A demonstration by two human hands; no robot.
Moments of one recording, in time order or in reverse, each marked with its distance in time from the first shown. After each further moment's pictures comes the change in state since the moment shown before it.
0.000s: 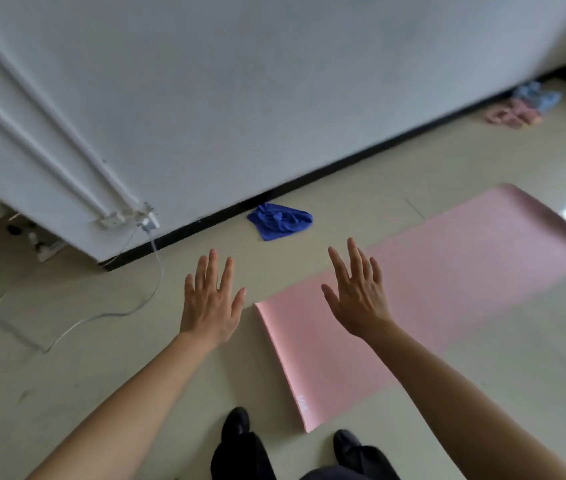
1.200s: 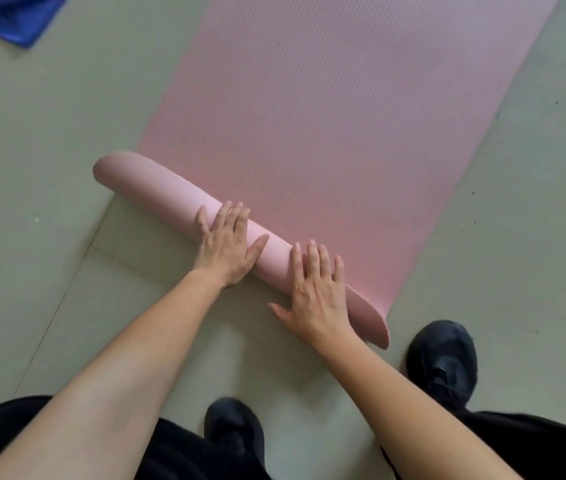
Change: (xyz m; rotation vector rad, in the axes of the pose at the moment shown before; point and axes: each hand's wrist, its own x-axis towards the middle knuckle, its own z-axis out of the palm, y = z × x) left_hand 0.195 0.032 0.800 0.159 -0.305 0.713; right_hand -0.124 0.007 0.774 0.150 -0.412 0.624
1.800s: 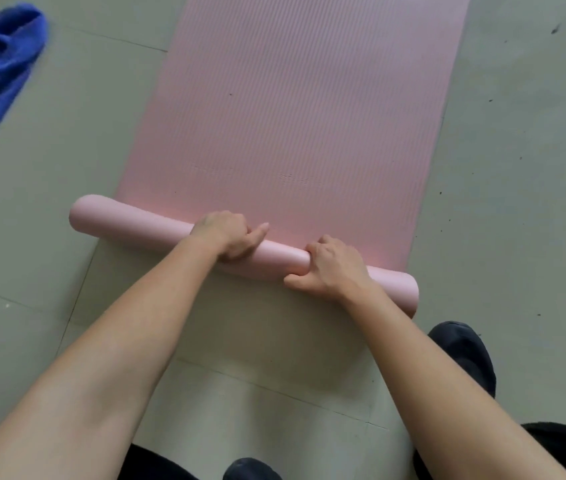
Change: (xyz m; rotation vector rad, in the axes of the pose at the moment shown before) left_hand 0.096 0.028 -0.070 0.196 -0.210 0.215; right_hand 0.064 0.065 -0.054 0.281 -0.013 0.133
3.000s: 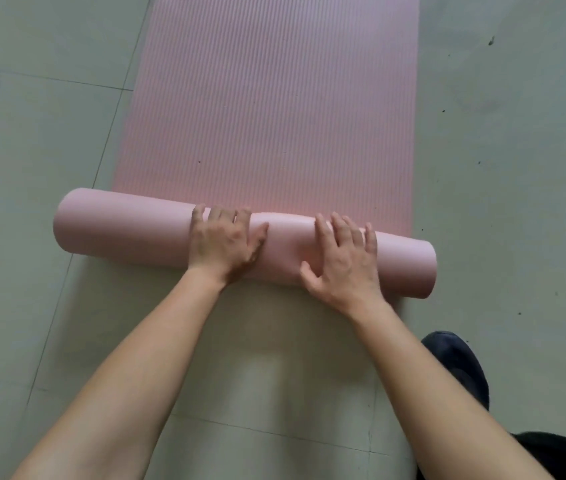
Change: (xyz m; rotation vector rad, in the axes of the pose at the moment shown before) left_hand 0.020 0.035 -0.014 0.097 0.417 0.057; right_hand -0.002 0.032 -0.013 -0.068 0.420 0.144
